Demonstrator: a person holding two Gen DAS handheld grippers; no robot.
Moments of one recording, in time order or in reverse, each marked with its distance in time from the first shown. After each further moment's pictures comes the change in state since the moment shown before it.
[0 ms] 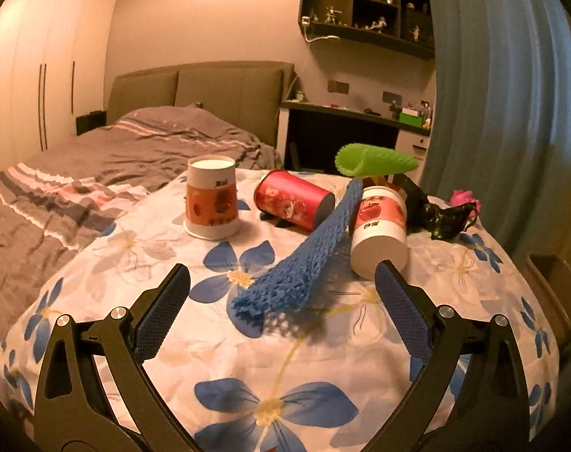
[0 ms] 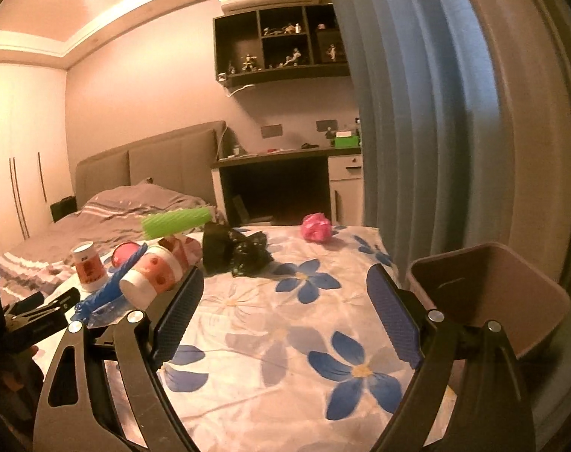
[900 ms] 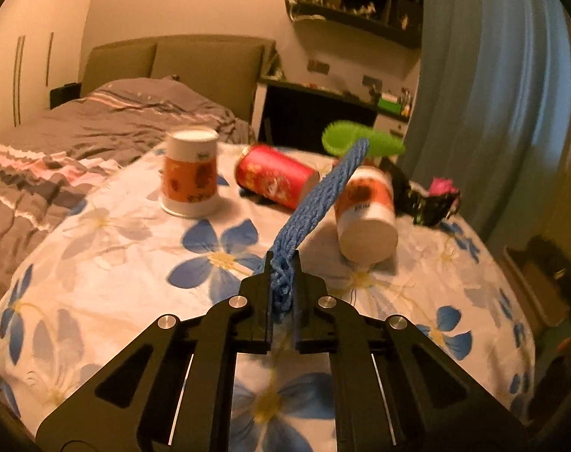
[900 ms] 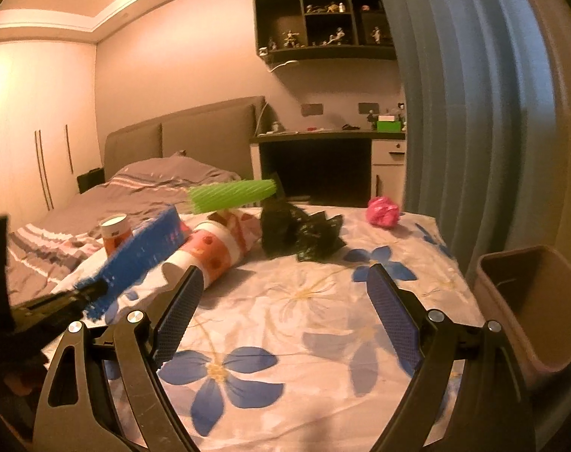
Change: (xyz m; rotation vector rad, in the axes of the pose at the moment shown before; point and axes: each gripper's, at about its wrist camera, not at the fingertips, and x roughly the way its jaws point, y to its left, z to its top) left arm 0.004 0.017 0.000 -0.054 0.078 -0.121; right arm 0.041 0.071 -0.009 -0.071 0.089 0.119
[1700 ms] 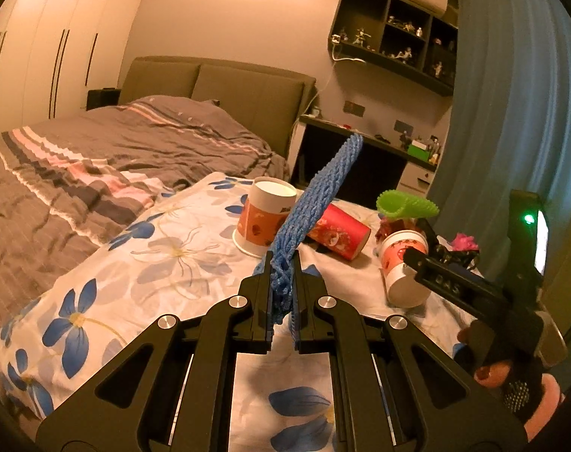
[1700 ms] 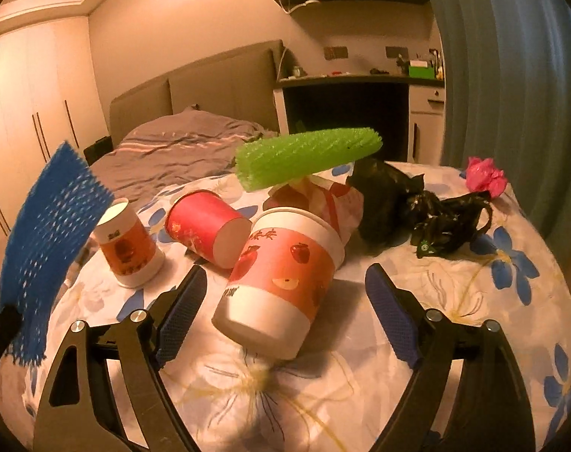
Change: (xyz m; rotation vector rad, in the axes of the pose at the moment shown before) left arm -0.041 0.053 0.020 -0.103 -0.123 0.080; right arm 0.135 0.081 0.019 0.057 0.220 0.057
